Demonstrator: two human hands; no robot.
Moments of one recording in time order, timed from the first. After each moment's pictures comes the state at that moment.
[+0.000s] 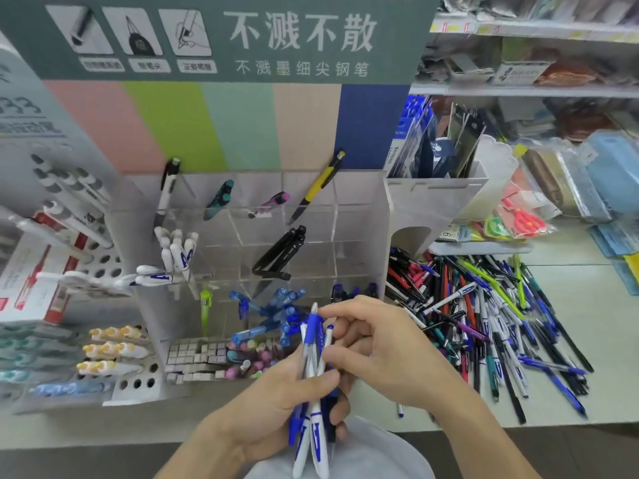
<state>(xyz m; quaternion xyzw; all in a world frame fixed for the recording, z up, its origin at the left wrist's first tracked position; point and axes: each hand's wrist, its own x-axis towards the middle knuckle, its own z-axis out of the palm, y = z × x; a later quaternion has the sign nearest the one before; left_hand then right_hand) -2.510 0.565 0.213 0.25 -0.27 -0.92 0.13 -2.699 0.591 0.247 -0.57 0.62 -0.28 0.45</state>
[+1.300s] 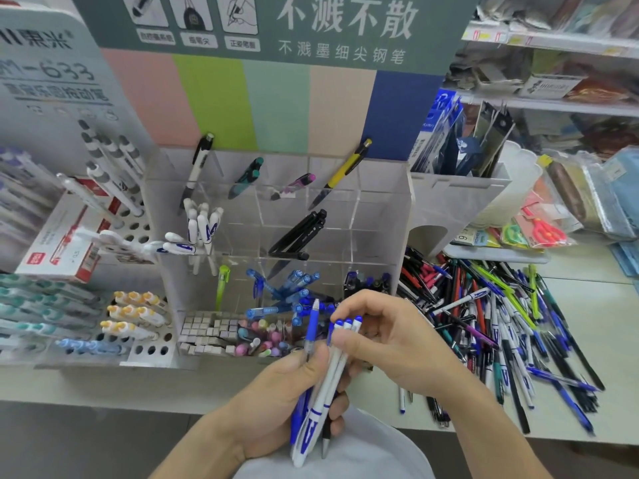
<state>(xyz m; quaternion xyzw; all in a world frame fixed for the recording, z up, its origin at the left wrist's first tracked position) -2.500 0.591 0.211 0.28 -0.24 -0.91 0.16 -2.697 0.596 0.249 -0.50 0.55 -0.34 0.57</state>
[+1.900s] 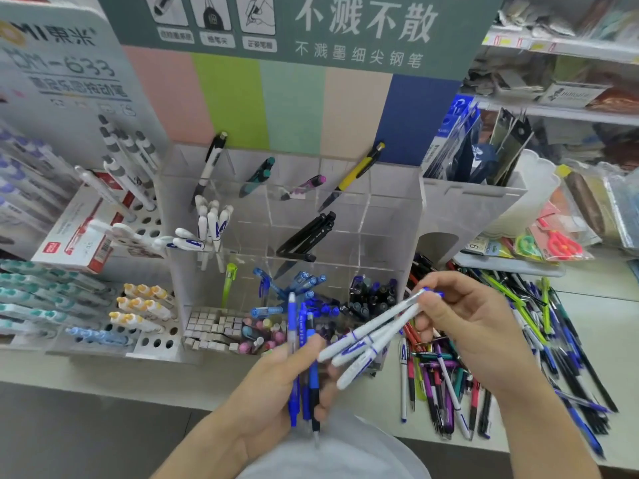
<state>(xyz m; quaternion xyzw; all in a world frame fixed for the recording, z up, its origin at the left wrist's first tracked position) -2.505 0.590 0.222 0.43 -0.20 -0.84 0.25 -2.752 0.597 0.259 -0.39 0.57 -0.51 0.52</state>
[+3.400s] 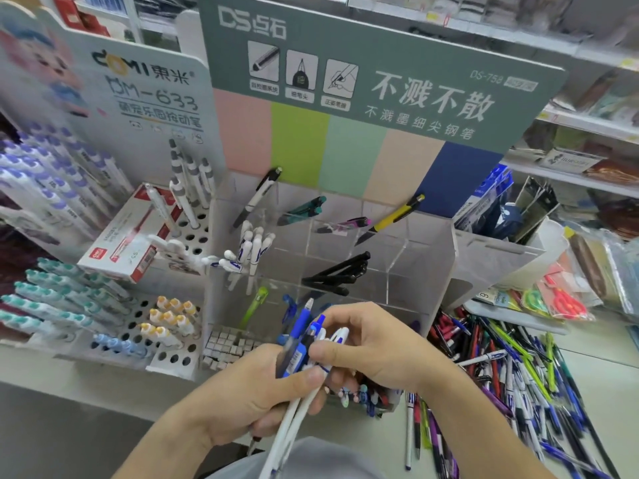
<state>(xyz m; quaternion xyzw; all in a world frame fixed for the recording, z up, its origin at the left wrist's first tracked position) -2.437 0.549 0.243 0.31 -0.47 -0.82 0.14 -2.649 0.536 0.281 -0.58 0.49 -0.17 0.63</state>
